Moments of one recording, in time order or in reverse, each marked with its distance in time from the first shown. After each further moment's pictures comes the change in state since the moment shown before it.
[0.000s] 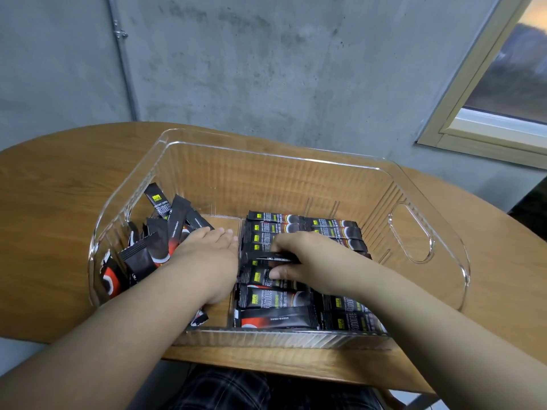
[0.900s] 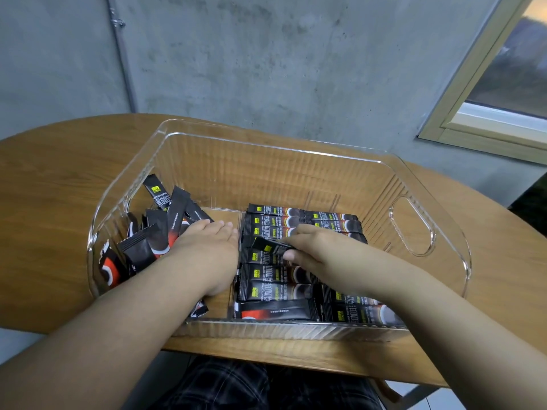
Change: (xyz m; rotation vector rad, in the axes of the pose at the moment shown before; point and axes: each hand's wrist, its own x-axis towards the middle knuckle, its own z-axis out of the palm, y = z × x) left_hand 0.000 -0.001 0.000 0.017 -0.003 0.008; right_hand -0.021 -0.006 -0.013 -0.106 -0.091 -0.004
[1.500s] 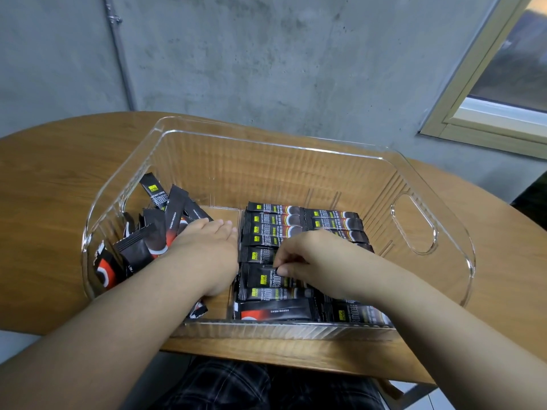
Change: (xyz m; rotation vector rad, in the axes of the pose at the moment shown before) left_hand -0.002 0.001 -0.002 -0.005 -0.004 -0.007; right_hand 0.006 -0.005 0.009 0.091 0.046 0.070
